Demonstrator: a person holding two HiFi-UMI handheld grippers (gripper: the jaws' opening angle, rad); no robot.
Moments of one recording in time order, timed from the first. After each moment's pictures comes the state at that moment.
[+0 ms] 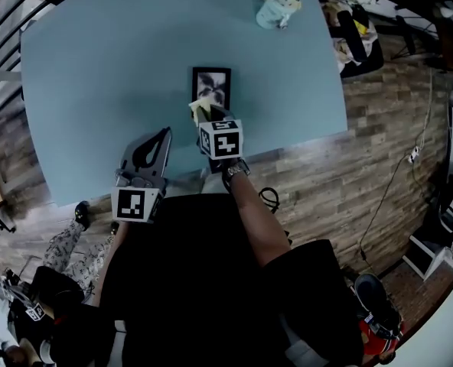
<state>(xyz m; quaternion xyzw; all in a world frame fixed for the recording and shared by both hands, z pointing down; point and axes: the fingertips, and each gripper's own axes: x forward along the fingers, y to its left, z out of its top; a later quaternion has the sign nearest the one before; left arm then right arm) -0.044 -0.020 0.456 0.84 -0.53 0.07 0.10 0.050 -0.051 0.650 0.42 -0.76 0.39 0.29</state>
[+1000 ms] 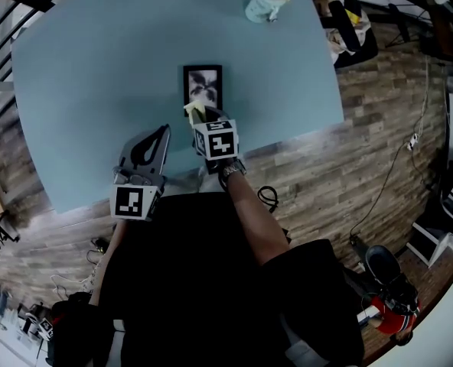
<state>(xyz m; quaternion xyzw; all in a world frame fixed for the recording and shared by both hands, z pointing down) -0.030 -0.031 0.462 0.85 -0.50 0.08 0.11 0.056 -0.042 0.660 0.43 -0.75 0.40 0.30</state>
